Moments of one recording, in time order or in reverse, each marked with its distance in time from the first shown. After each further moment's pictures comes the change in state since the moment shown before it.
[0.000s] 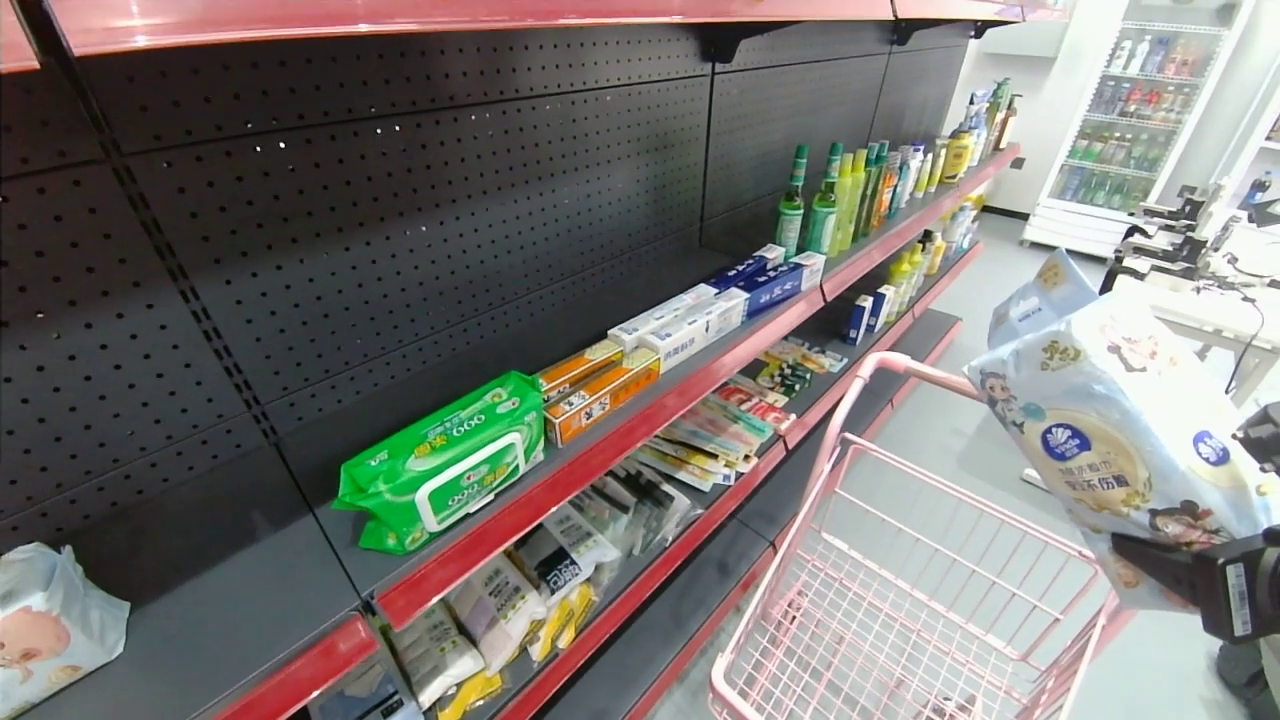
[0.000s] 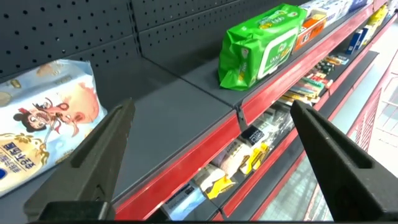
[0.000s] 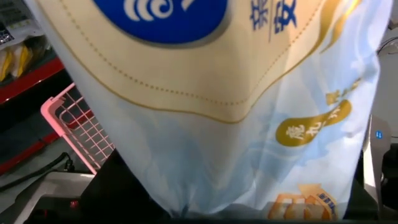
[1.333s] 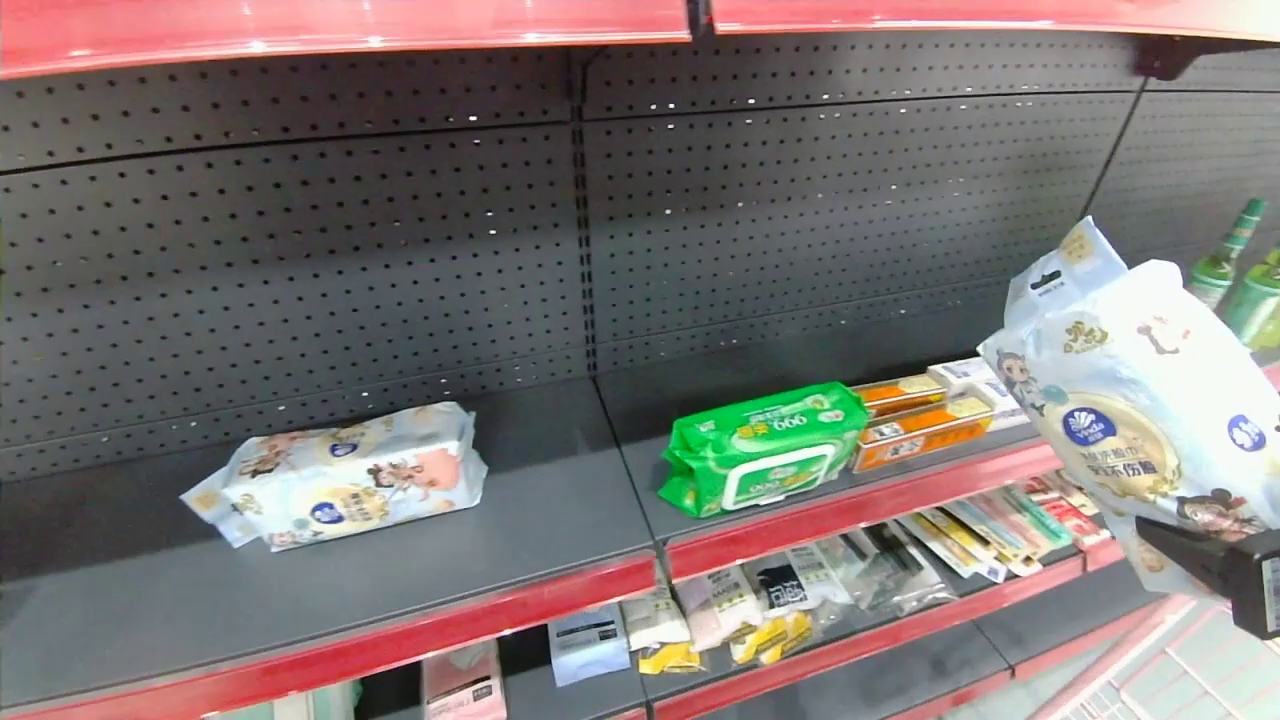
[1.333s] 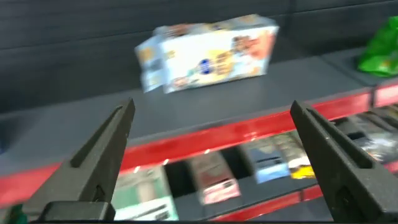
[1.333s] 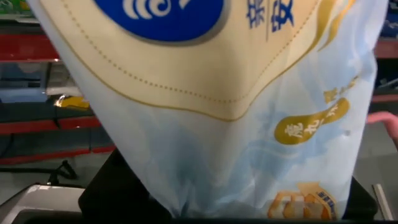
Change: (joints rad) left arm 0.000 0.000 0.000 0.000 0.000 0.000; right arm -0.002 -0.070 -0.014 0.000 -0.002 -0.060
